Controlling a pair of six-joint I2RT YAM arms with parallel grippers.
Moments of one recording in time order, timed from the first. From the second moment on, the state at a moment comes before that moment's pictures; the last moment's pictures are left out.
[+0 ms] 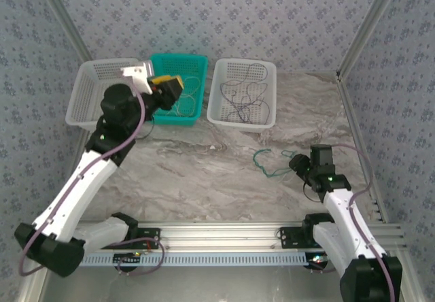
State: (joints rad) left arm -0.49 1.05 1.14 -0.10 0.12 -0.48; right arm 0.05 0.81 0.44 -0.54 -0.04 0.76
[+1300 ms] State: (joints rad) left arm -0.72 1.17 0.98 -0.19 0.14 -0.39; right arm 0.10 0.82 0.48 -0.58 -0.23 0.69
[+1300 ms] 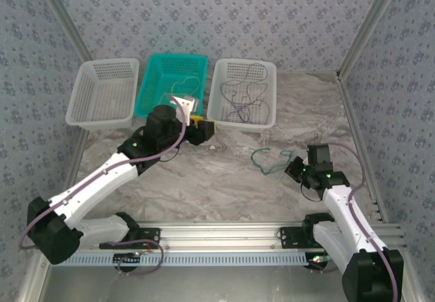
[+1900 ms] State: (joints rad) left arm -0.87 1.28 0.91 -0.06 0.28 -0.34; right arm 0.30 0.86 0.84 -0.61 -0.42 0.53
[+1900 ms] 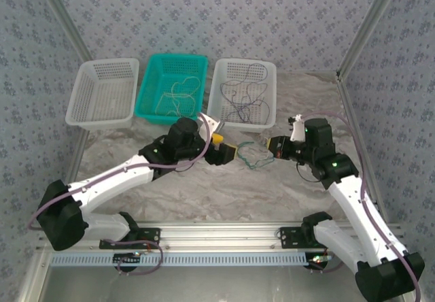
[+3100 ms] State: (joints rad) left arm -0.98 1.33 1.20 -0.11 0.09 -0.29; right arm 0.26 0.78 0.89 -0.66 -0.29 0.67
